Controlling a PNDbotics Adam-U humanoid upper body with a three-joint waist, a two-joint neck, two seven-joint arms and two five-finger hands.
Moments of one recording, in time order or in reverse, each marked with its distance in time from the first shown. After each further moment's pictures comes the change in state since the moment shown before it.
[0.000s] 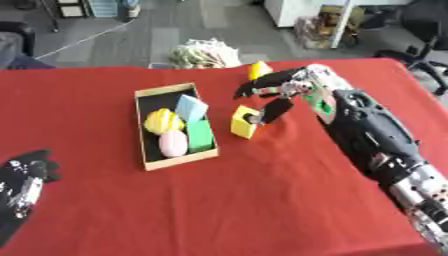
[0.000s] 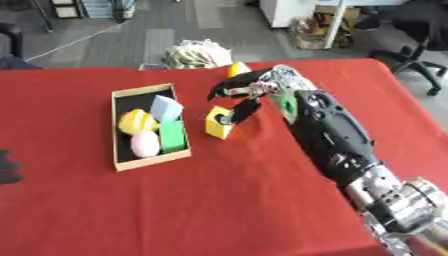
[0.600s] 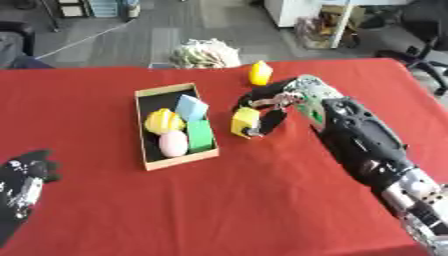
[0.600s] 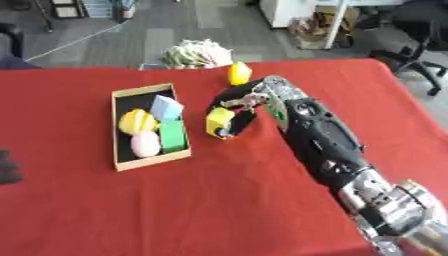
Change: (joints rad) left arm 0.000 0.000 0.000 0.000 0.000 0.001 -0.001; right arm 0.000 0.030 -0.002 0.039 0.077 -0.004 -0.004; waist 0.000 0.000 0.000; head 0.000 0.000
